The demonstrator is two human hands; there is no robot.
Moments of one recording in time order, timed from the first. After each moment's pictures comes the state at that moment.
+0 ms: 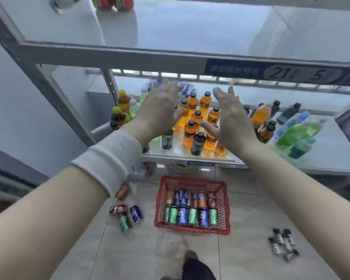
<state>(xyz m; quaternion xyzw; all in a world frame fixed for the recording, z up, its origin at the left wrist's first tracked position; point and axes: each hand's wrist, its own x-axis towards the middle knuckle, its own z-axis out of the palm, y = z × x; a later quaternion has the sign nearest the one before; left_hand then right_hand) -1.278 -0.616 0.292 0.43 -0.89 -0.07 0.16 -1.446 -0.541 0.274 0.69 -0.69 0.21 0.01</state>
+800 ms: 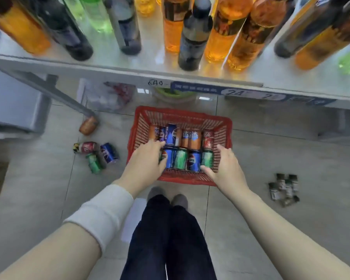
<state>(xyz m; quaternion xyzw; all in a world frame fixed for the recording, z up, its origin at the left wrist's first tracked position) -1.330 -0.538 -0.147 0.54 -0.77 -0.33 -0.09 -1.526 -0.462 -0.155 0.48 -0.80 0.04 -0.35</state>
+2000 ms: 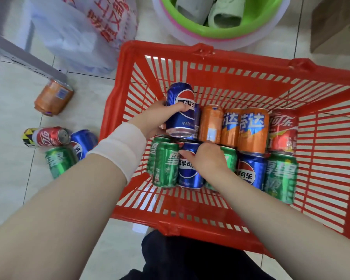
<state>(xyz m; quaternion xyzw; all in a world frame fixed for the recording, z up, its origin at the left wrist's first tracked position) -1.333 -0.668 -0.543 0.62 -0.36 -0.69 0.06 -1.440 -0.567 -0.551 0.48 -0.76 -0.11 -0.43</state>
